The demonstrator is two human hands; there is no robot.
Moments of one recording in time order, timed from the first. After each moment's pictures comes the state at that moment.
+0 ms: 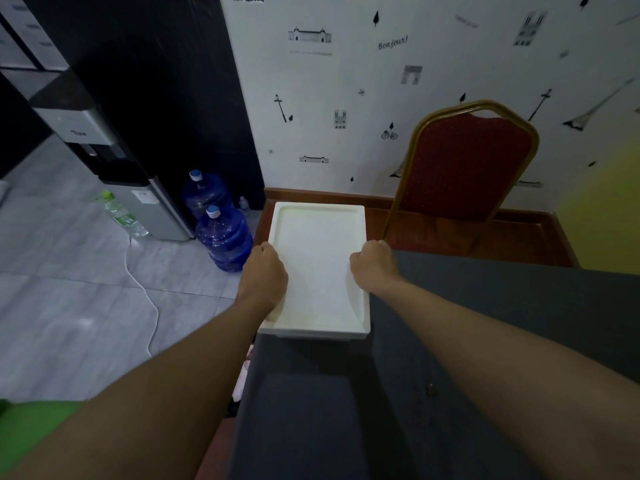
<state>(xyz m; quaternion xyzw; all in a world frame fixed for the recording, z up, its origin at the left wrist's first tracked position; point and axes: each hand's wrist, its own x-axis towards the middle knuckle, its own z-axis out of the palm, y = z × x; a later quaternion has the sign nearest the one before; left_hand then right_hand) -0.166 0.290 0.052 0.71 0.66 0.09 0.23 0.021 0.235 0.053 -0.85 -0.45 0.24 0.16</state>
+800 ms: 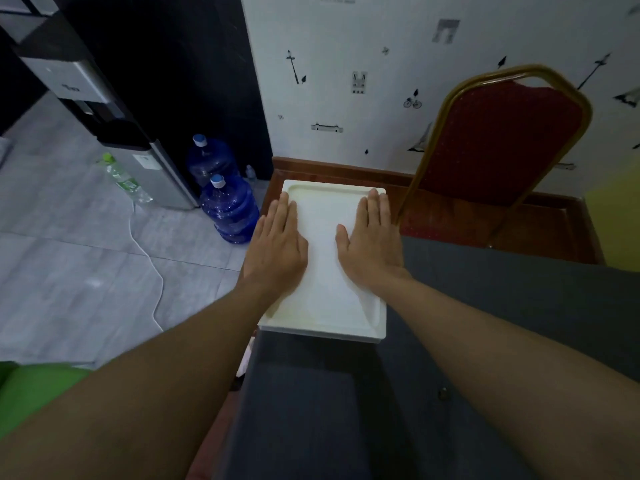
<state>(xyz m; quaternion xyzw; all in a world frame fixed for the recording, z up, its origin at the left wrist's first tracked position) -0.165 0.316 0.015 0.83 0.55 0.07 0.10 0.004 0.269 0.023 -0.81 -0.57 0.08 0.10</state>
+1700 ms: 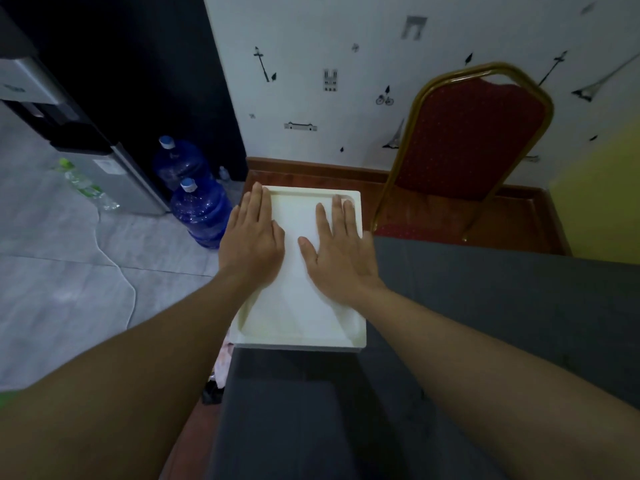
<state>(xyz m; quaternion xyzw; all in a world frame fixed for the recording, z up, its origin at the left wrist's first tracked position) -0.149 0.350 0.009 0.83 0.54 0.08 0.09 -0.001 0.268 0.021 -0.80 -0.60 0.07 0.04</state>
